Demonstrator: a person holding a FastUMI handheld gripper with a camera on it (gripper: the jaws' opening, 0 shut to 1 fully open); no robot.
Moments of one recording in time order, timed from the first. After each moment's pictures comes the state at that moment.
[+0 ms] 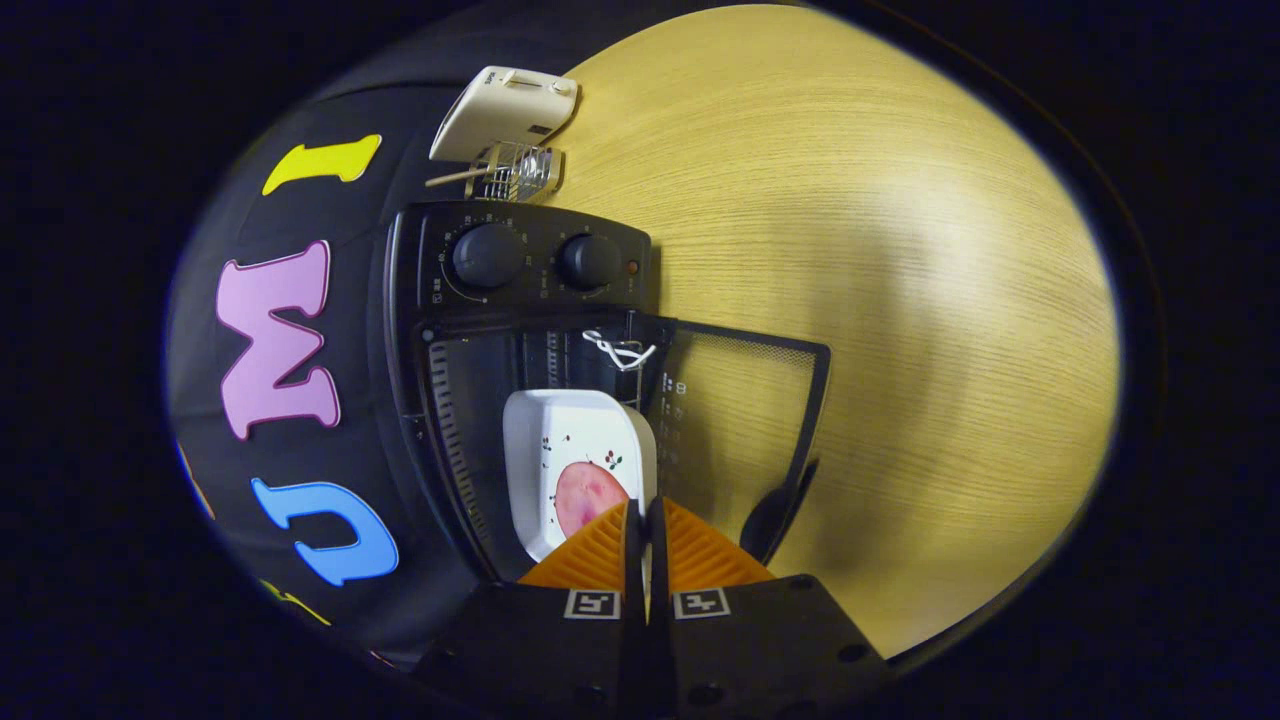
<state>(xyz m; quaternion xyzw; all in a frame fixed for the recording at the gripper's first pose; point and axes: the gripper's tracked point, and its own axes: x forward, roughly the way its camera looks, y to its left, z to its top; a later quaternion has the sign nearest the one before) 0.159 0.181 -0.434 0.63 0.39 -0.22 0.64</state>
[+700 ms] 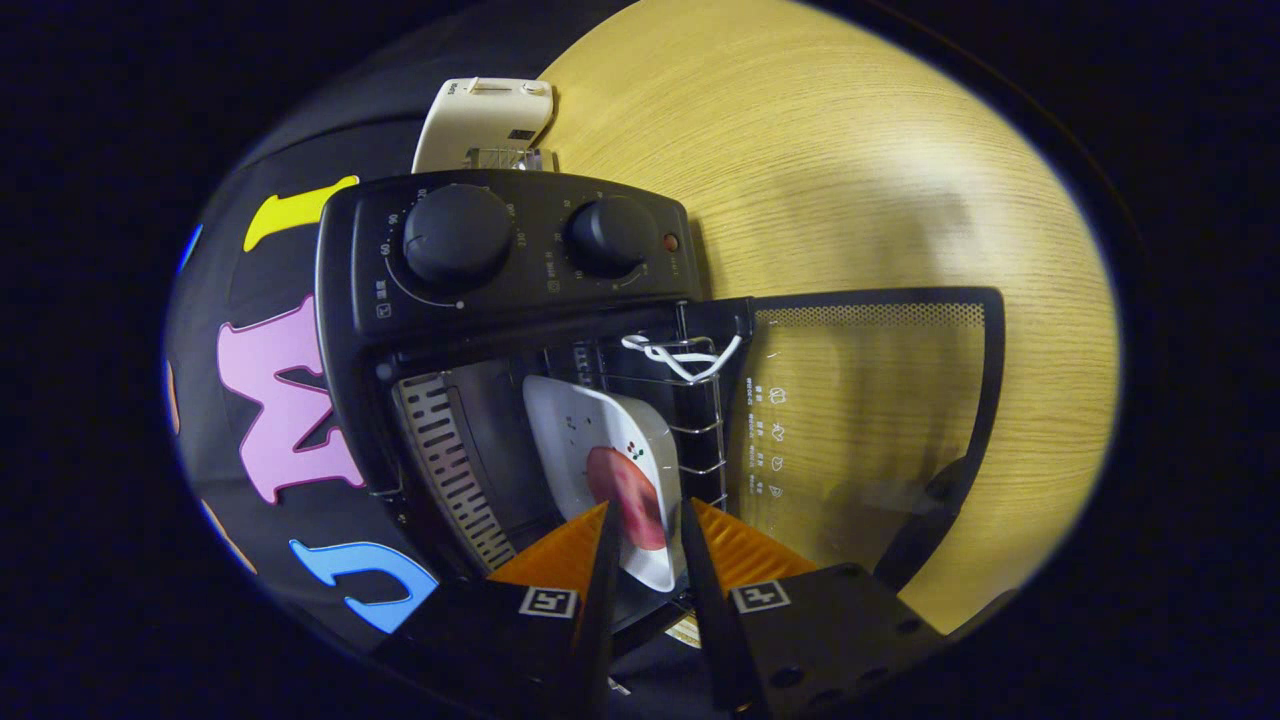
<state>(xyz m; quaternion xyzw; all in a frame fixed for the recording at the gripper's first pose) 0.218 0.197 -0.449 0.70 0.34 -0.22 0.59</state>
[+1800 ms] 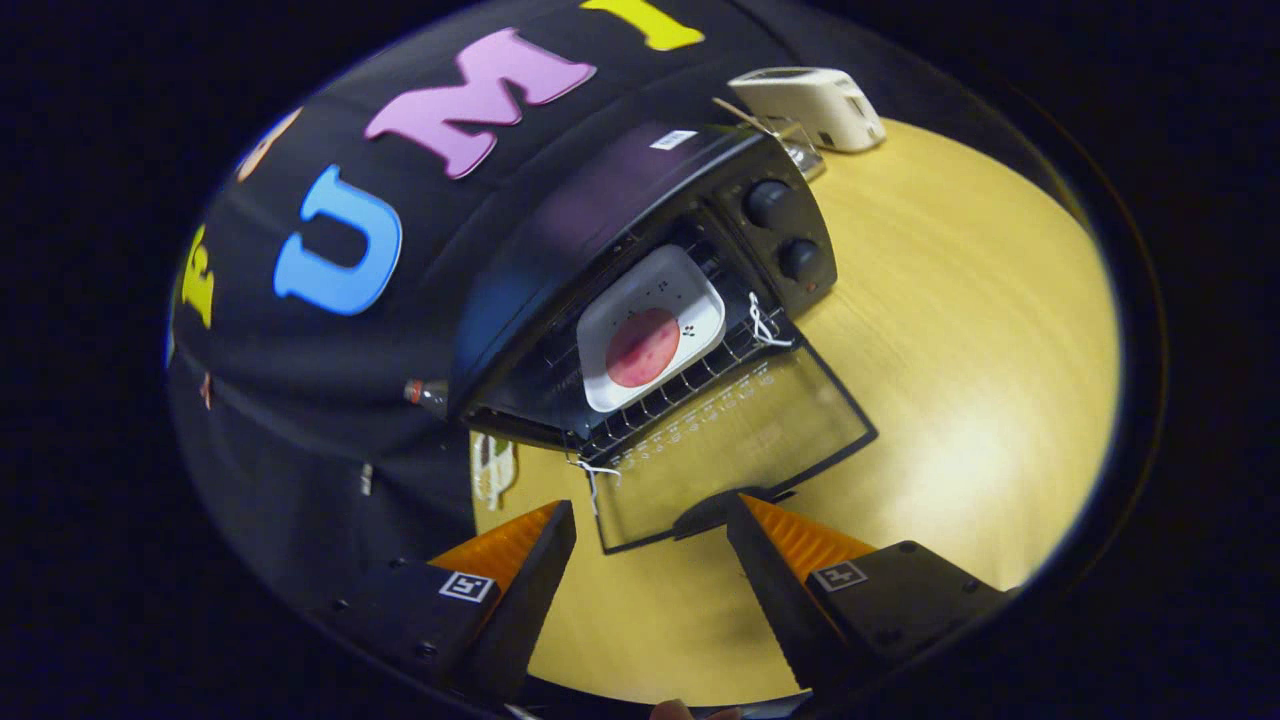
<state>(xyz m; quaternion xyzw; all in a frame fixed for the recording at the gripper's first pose) 0.093 0.202 -0.389 0.27 0.47 0.05 0.84</state>
